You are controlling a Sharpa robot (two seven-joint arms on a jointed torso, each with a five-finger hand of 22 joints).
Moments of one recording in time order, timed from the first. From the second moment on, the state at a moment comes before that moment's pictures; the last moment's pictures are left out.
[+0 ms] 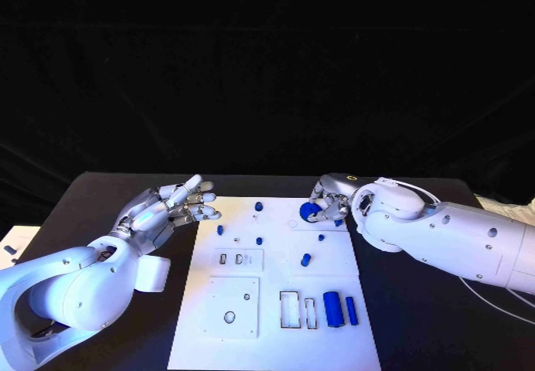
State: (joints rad) left arm 1.22 -1.07 -0.02 1.87 0.09 -0.34 0.45; left_hand 1.32 0.05 -0.01 0.17 0.12 0.99 0.20 0.12 0.09 1.12 0.14 0.14 0.14 1.21 0.08 0.25 0.36 0.17 1.01 0.19 0.41 0.19; right arm 1.23 -0.82 0.05 1.46 -1.59 -0.18 -0.34; right_hand 1.41 -0.12 0.05 0.28 0.21 1.00 0.13 0.09 0.07 1.44 0.04 1.20 1.30 1.47 -0.03 1.41 1.31 0.02 1.46 0.08 1.56 1.31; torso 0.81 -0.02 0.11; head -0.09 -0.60
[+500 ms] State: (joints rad) left arm 1.22 -1.06 -0.02 1.87 0.09 -0.34 0.45; left_hand 1.32 0.05 -0.01 0.17 0.12 0.99 0.20 0.12 0.09 1.12 0.14 0.14 0.14 1.21 0.08 0.25 0.36 0.17 1.01 0.19 0.41 0.19; right arm 1.23 -0.81 0.05 1.45 -1.58 -0.17 -0.35; right_hand 1.41 -0.09 0.06 0.27 0.22 1.03 0.13 0.10 0.07 1.44 0.04 1.22 1.31 1.47 -0.03 1.43 1.31 0.02 1.46 0.08 1.56 1.31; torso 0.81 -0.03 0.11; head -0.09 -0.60
